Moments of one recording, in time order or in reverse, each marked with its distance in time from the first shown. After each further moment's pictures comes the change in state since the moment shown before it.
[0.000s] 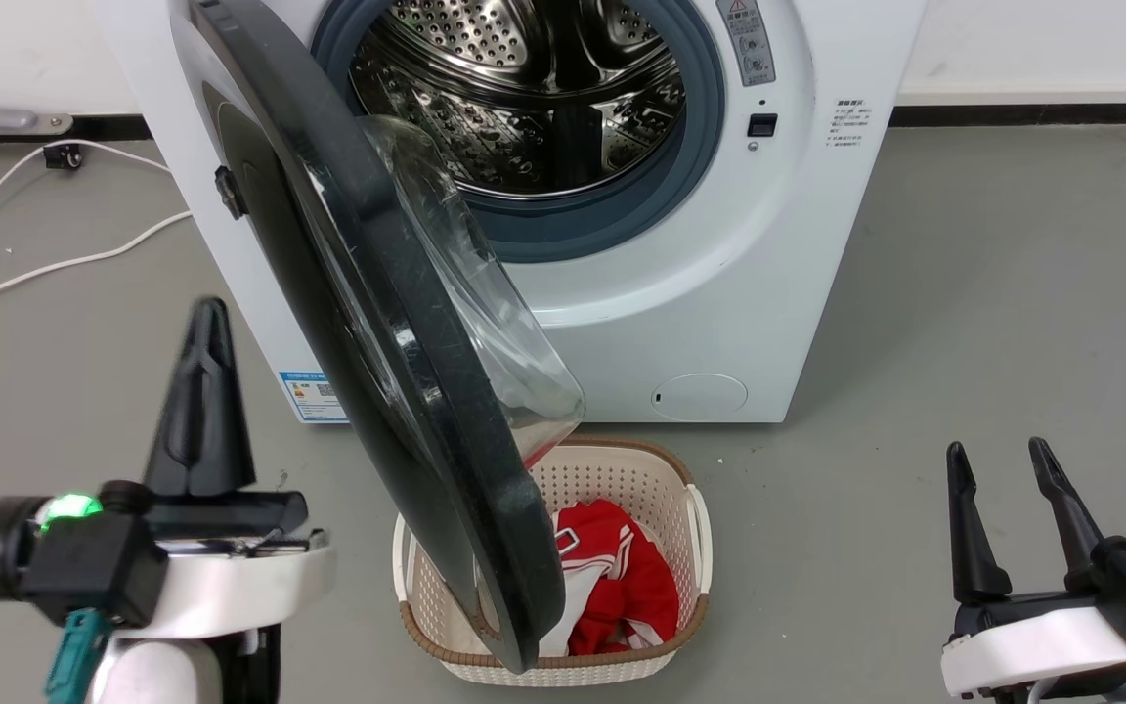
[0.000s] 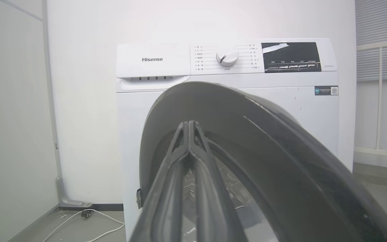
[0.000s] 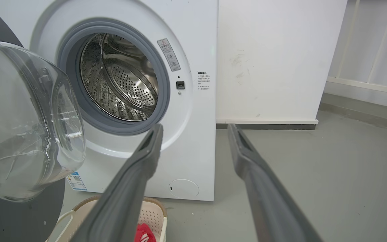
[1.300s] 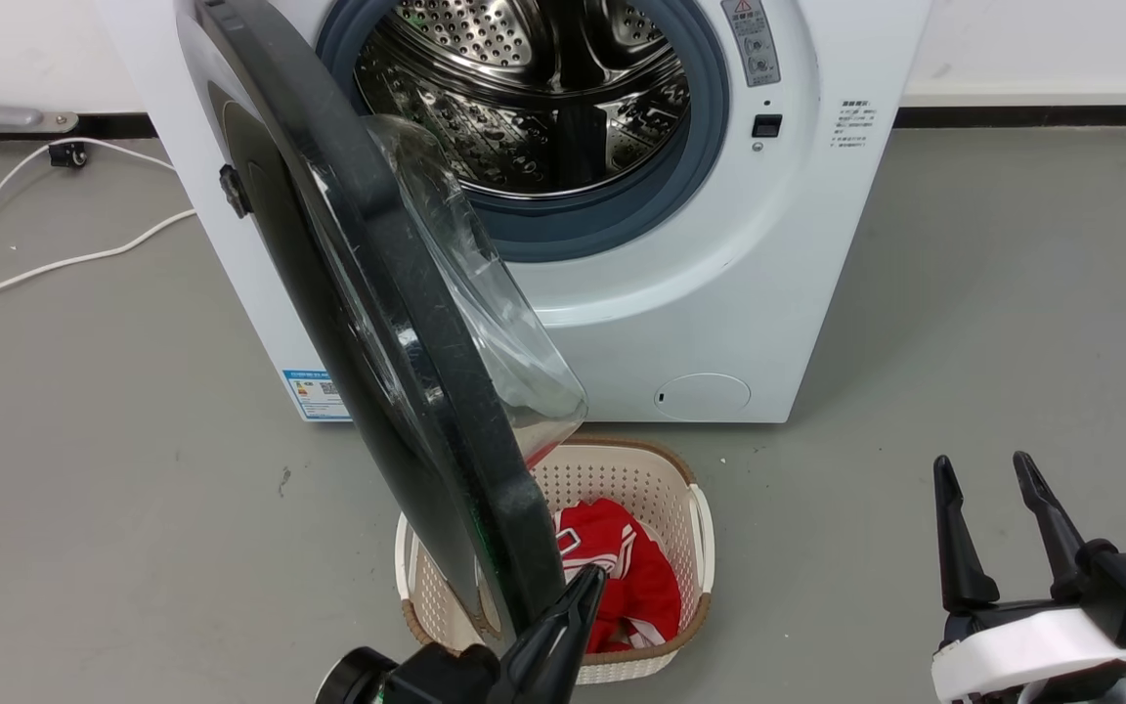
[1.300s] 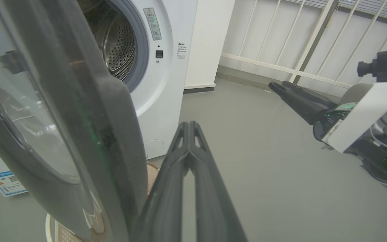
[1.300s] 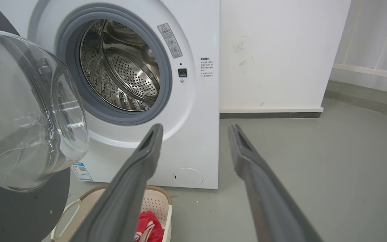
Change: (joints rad) left arm 0.268 0.049 -0.499 -0.109 -0.156 -0.035 0.290; right arm 0.003 0.001 0.010 0.028 0.016 0.000 0.026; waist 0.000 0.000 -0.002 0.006
